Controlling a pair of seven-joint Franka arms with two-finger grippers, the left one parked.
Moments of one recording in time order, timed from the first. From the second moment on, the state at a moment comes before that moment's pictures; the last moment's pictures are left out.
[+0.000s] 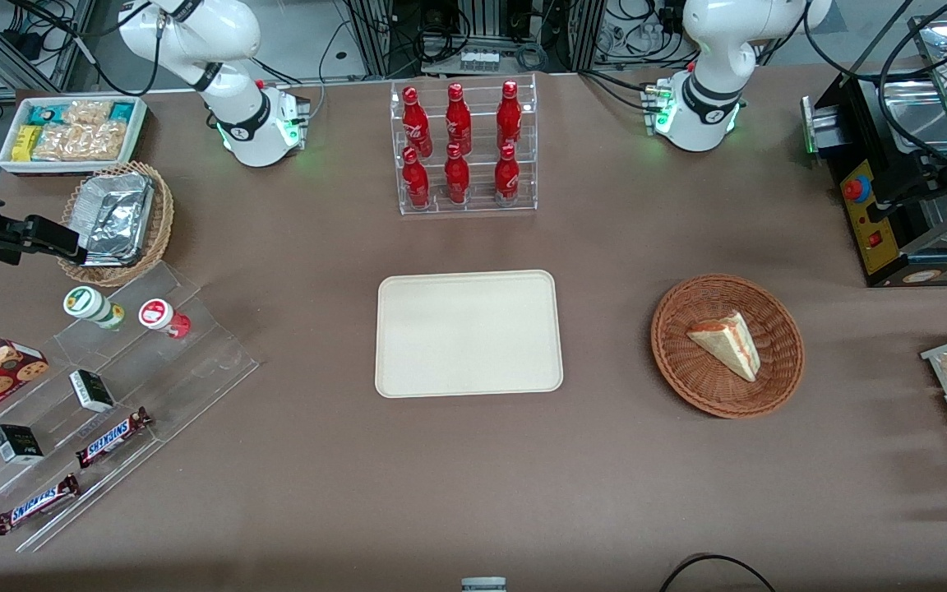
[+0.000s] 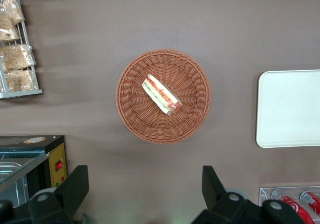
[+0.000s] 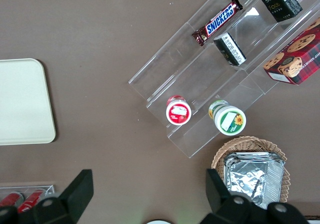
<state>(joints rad) -0.07 -0.01 -0.02 -1.60 0.01 1.51 -0.03</state>
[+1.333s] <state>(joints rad) -0.09 -0.14 -0.06 -1.92 0.01 1.68 -0.43</state>
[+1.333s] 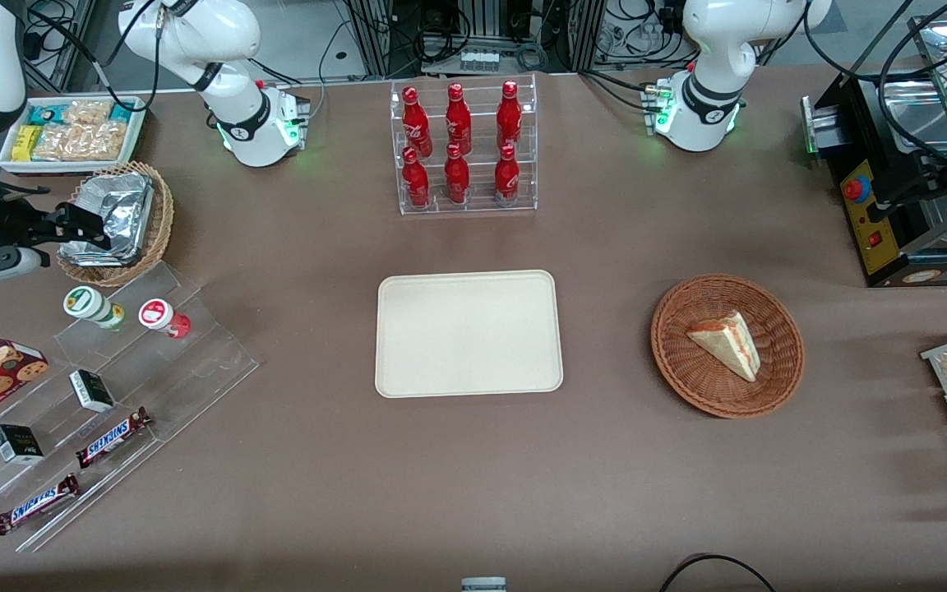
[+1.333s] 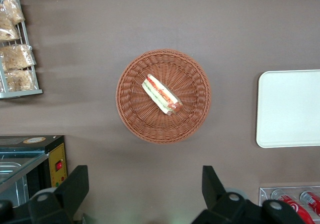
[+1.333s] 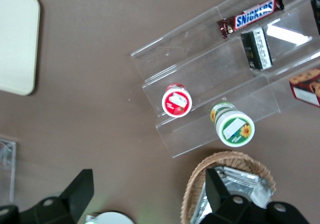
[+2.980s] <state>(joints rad) -0.19 -0.07 -0.13 -2.22 0.01 2.23 -0.89</state>
